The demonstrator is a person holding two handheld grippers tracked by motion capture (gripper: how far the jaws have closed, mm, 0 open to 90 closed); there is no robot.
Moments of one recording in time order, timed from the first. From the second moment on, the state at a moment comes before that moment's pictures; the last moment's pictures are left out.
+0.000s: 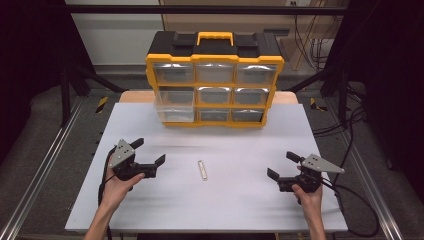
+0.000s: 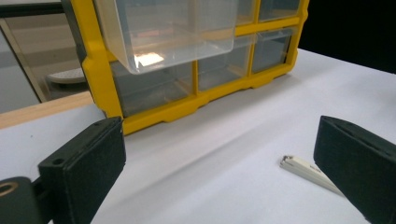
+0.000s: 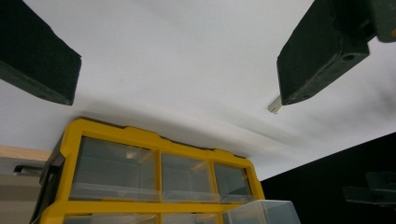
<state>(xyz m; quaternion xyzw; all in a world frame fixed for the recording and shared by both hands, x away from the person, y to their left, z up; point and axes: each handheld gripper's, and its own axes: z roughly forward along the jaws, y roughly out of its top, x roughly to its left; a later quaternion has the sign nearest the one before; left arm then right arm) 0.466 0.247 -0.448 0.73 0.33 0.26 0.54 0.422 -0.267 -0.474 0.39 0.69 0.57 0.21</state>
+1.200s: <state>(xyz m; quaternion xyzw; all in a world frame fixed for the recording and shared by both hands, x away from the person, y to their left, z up) 0.460 0.263 -0.465 0.73 0.32 0.24 0.55 0.443 -0.184 -0.448 0.41 0.73 0.49 0.23</state>
